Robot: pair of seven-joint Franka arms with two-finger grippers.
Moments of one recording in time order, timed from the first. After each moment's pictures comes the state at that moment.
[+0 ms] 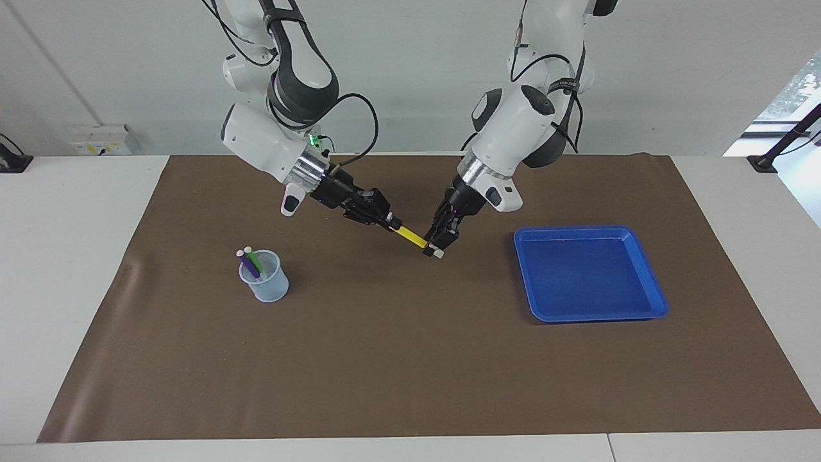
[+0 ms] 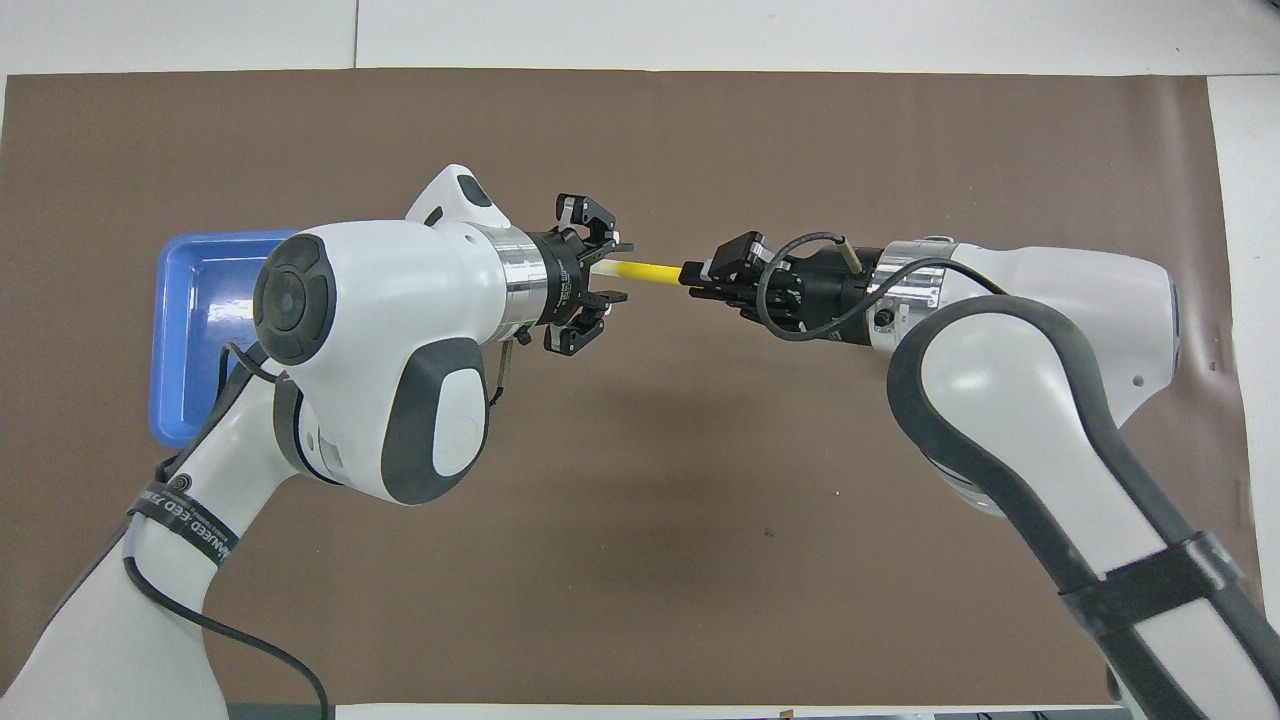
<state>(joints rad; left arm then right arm) -0.52 0.19 -0.08 -1.85 -0.49 2.50 -1.50 0.33 0.06 0.01 -2.01 1.18 2.34 0.05</state>
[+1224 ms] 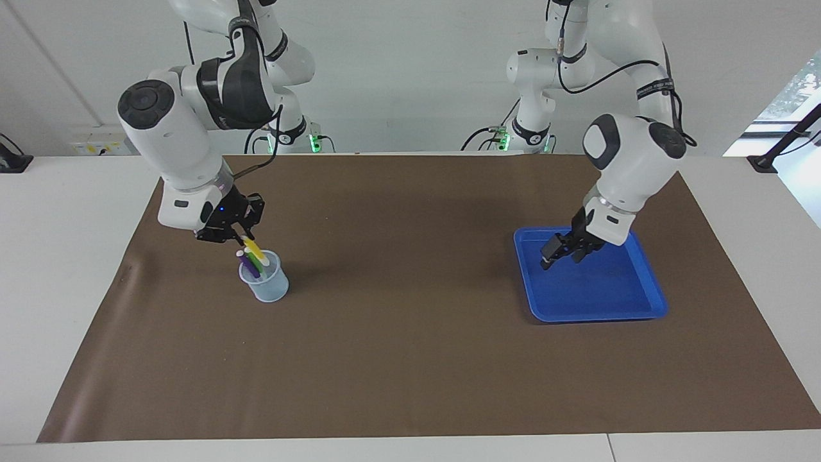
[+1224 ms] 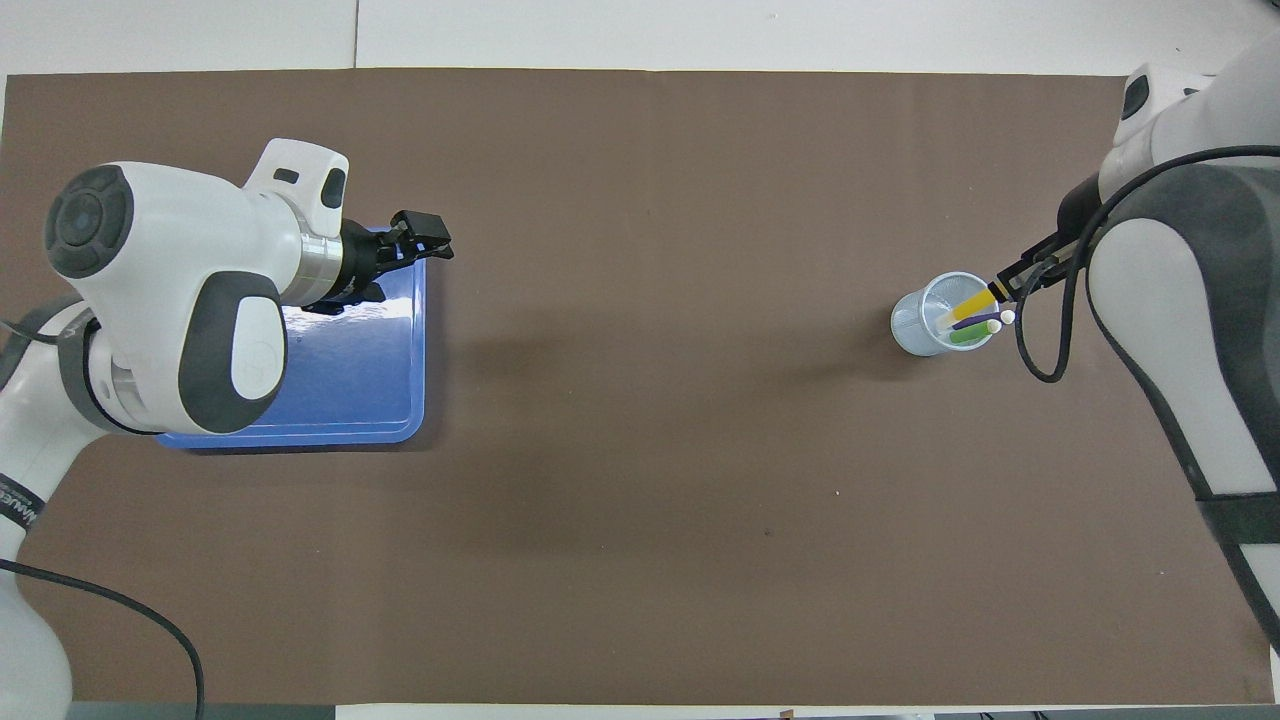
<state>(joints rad) -0.08 0.14 -0.05 -1.94 -0.26 2.17 -0.17 0.06 0.19 0.01 -1.65 0.01 1.78 -0.54</state>
